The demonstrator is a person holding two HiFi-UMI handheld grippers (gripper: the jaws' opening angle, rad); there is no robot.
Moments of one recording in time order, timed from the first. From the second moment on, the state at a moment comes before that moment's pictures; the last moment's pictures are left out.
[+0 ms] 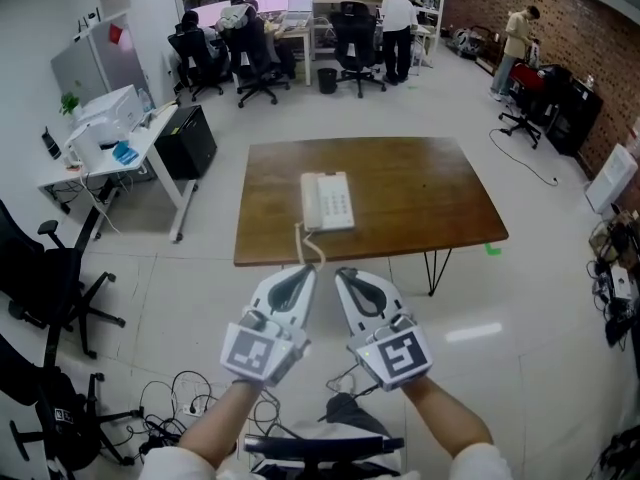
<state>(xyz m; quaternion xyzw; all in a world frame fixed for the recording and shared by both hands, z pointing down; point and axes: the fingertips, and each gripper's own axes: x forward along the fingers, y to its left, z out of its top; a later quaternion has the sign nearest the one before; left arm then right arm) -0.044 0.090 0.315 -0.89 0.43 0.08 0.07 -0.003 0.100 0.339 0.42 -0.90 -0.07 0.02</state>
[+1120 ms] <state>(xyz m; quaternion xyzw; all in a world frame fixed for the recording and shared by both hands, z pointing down) -0.001 -0.030 0.334 -0.87 0.48 0.07 0.05 0.025 -0.015 0.367 0.43 -0.90 -0.05 0.03</state>
